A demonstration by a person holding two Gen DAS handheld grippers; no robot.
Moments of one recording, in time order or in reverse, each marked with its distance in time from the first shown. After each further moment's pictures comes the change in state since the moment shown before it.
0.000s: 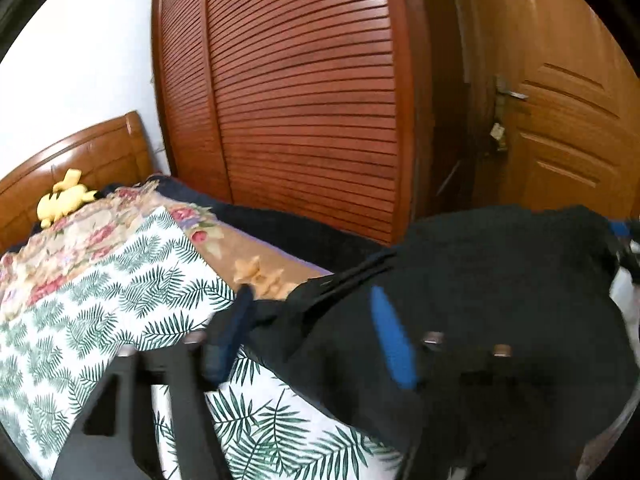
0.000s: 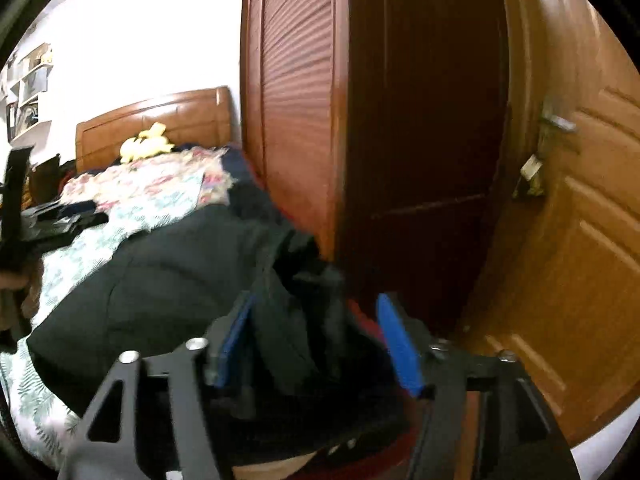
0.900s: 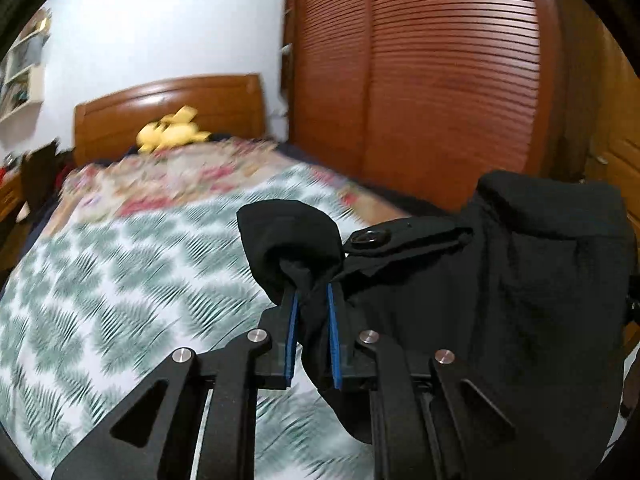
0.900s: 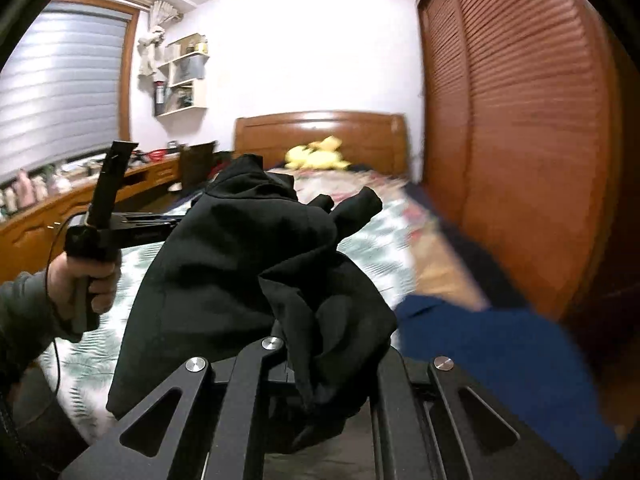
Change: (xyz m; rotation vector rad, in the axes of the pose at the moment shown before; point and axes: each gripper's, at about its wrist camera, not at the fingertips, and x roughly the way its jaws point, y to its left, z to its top) left arm -0.098 0.172 -0.075 -0.272 -0.004 0.238; right arm 0.039 0.184 0.003 -0.201 -0.131 0.480
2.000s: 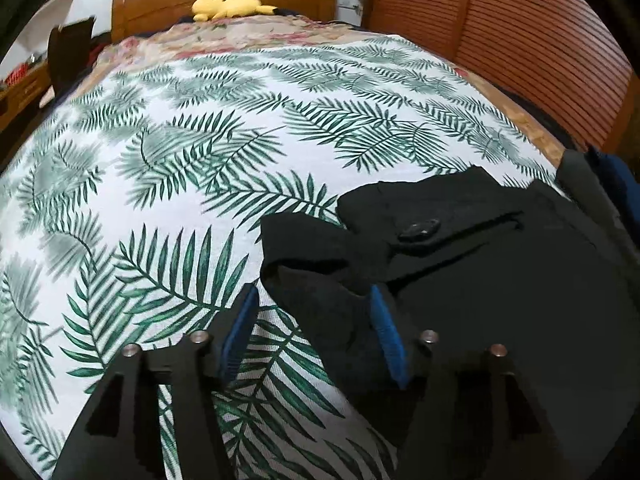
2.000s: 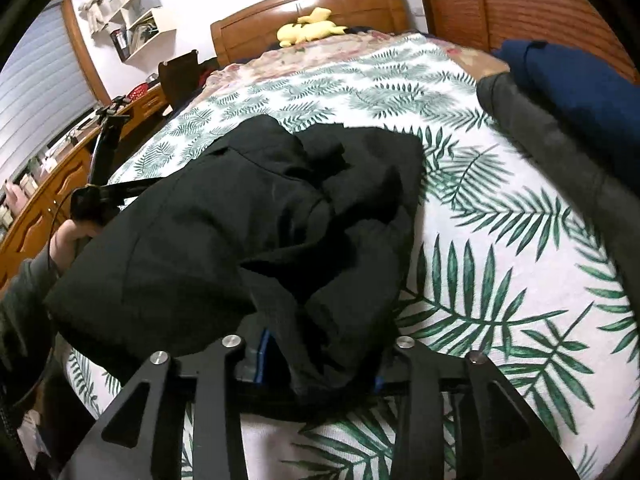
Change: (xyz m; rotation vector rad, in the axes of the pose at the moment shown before) left arm 0.080 0.183 -0.184 -0.195 0.384 0.120; right arm 0.138 0.113 -0.145 0.267 0.457 0.179
